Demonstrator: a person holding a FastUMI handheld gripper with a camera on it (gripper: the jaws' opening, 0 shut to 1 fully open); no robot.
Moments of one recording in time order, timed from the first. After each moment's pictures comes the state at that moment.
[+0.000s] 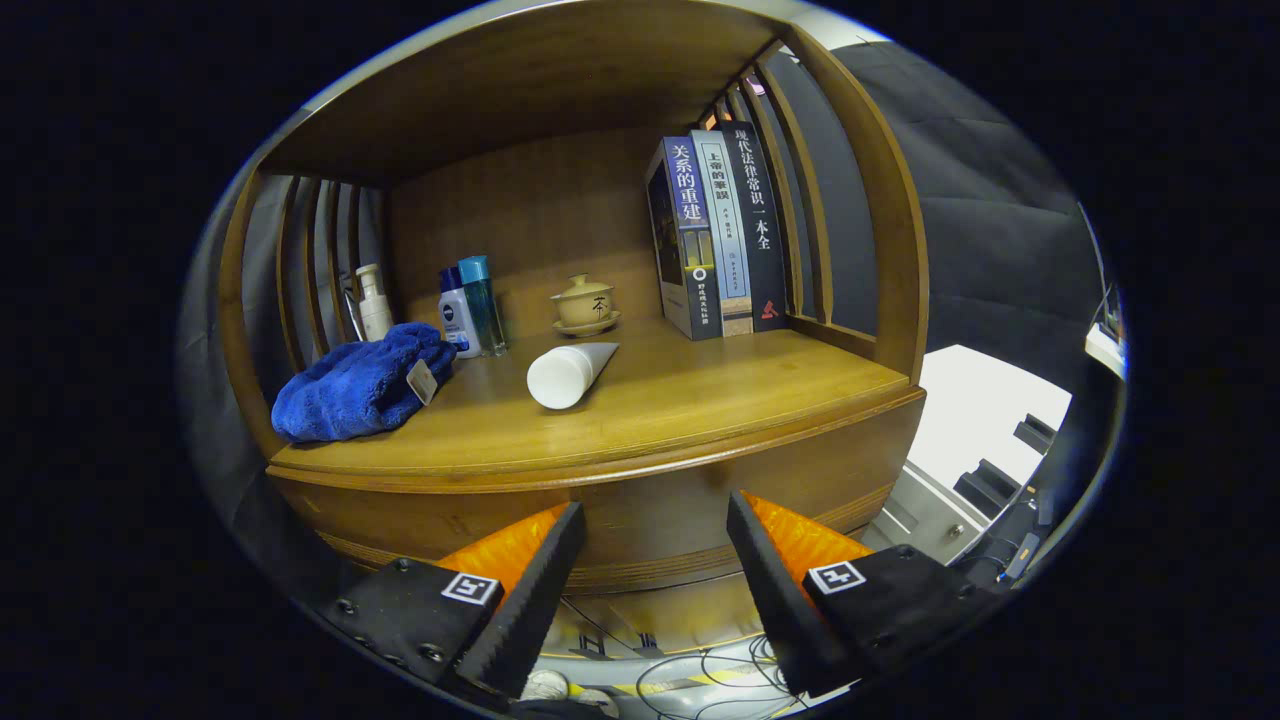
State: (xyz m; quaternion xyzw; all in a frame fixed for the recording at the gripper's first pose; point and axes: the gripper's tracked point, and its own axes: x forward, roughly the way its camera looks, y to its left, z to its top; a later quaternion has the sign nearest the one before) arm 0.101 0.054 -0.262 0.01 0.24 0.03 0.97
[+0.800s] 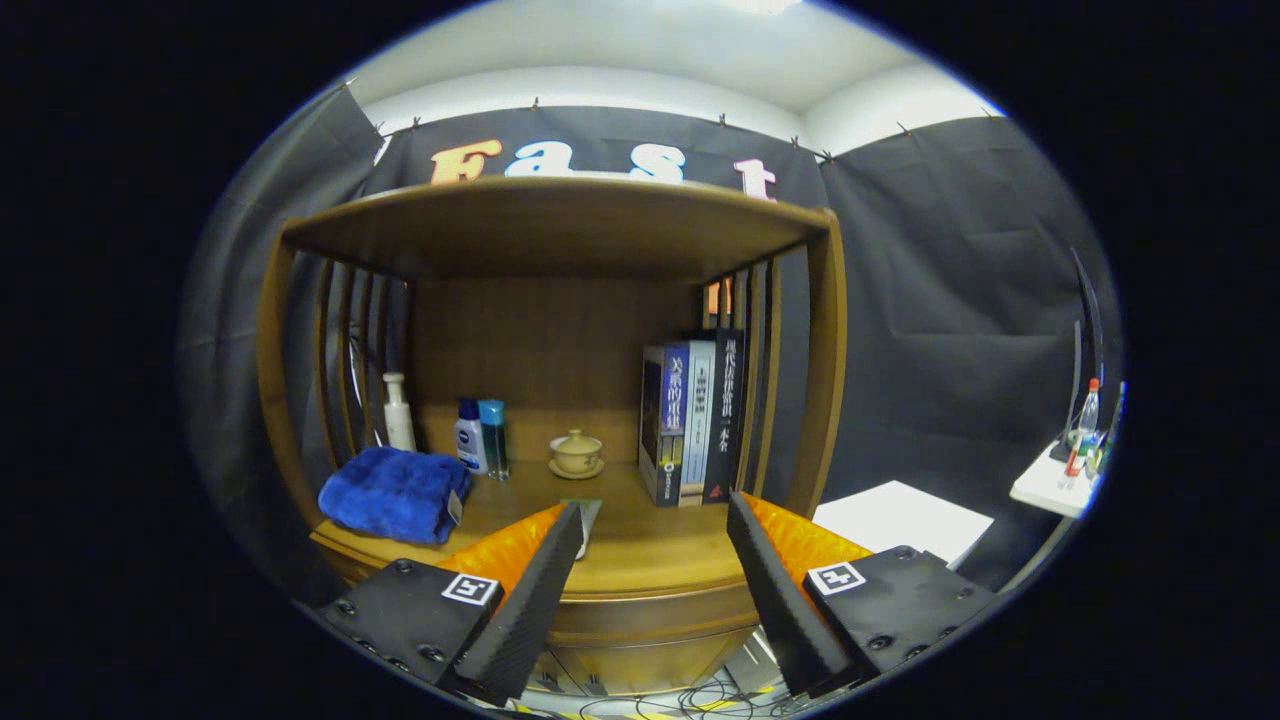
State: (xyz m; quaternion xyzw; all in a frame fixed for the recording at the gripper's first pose) arm 0.065 0.063 -0.039 -0.07 0.09 0.02 0.99
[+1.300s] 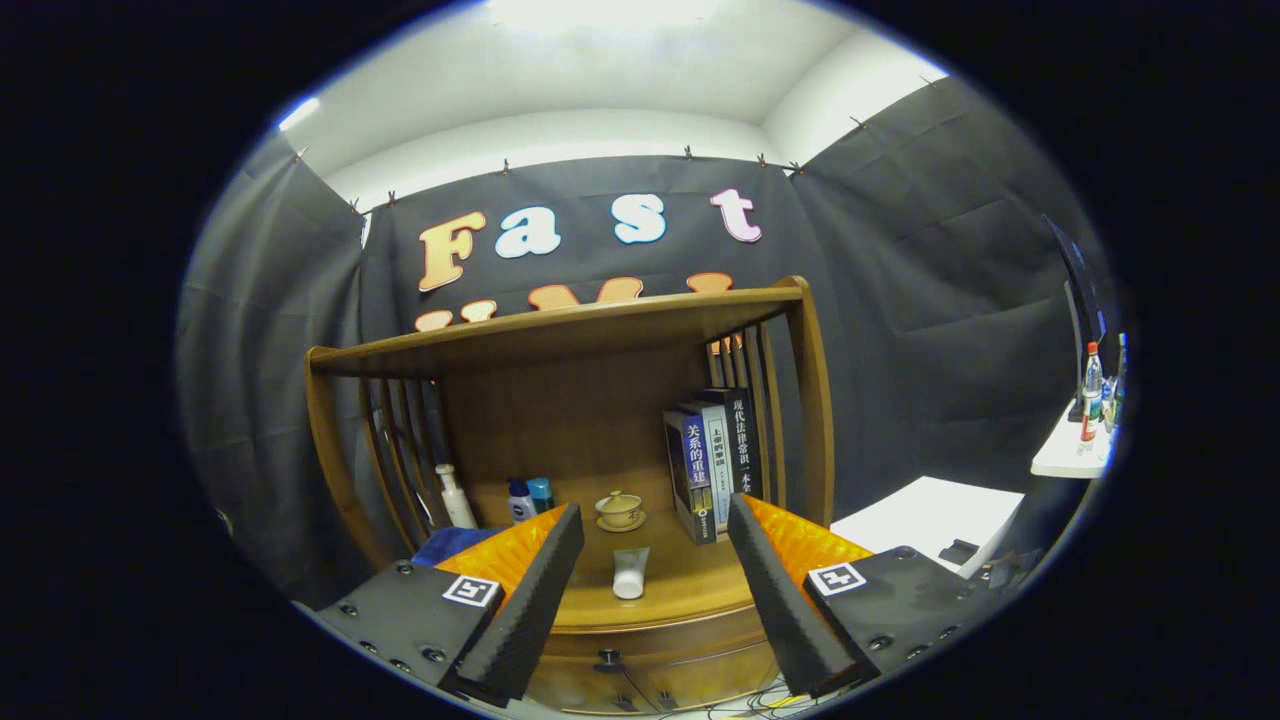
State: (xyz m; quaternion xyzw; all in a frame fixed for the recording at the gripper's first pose) arm 0.037 0.073 0.027 0.02 0.04 0.03 1.00
